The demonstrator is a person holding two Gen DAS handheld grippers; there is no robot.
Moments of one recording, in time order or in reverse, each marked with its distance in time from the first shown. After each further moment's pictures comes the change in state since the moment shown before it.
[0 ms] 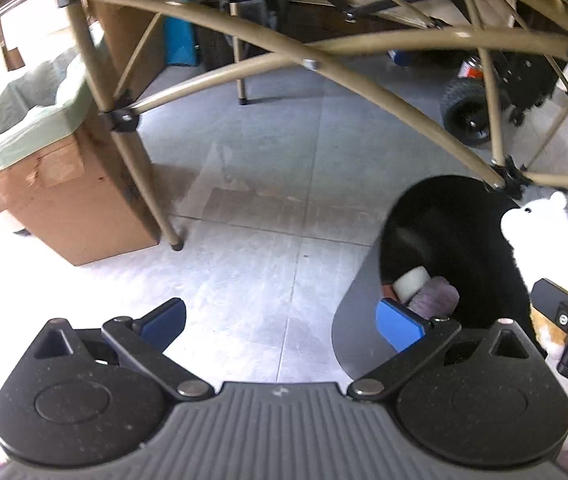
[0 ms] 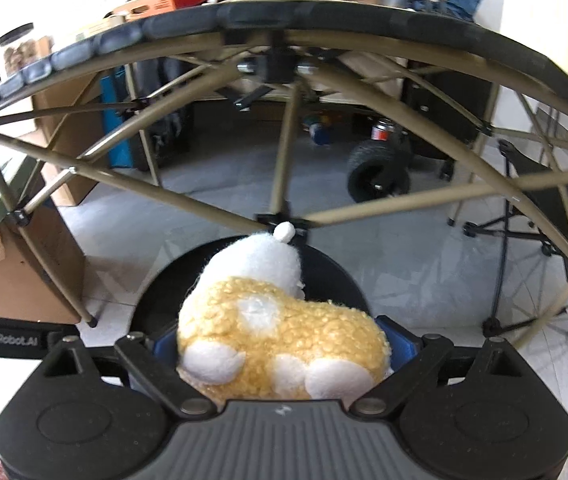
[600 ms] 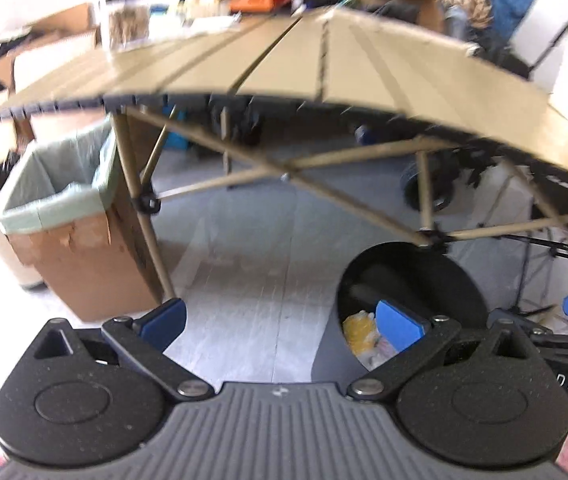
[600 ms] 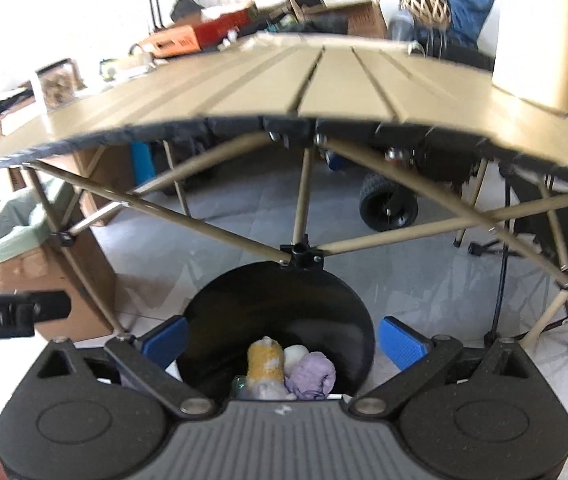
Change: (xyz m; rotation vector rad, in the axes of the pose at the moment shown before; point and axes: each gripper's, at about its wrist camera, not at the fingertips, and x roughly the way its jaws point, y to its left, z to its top) left arm -0.118 0.000 -0.031 0.054 -0.277 -0.077; right arm -0.083 -0.003 -0.002 -0.008 -0.082 0.056
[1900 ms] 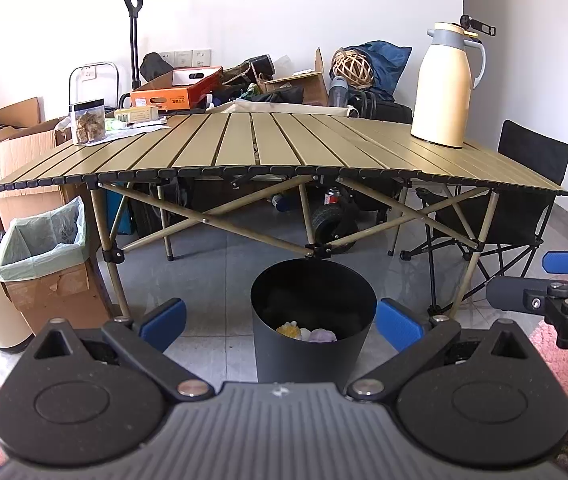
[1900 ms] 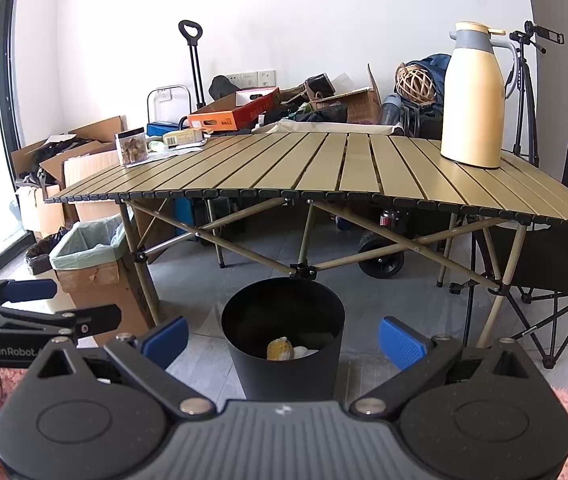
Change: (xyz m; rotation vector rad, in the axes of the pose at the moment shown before) left arm -0.153 -0.024 -0.103 0.146 -0.265 -0.179; right arm -0.203 -0.019 -0.083 -0.026 -0.205 0.060
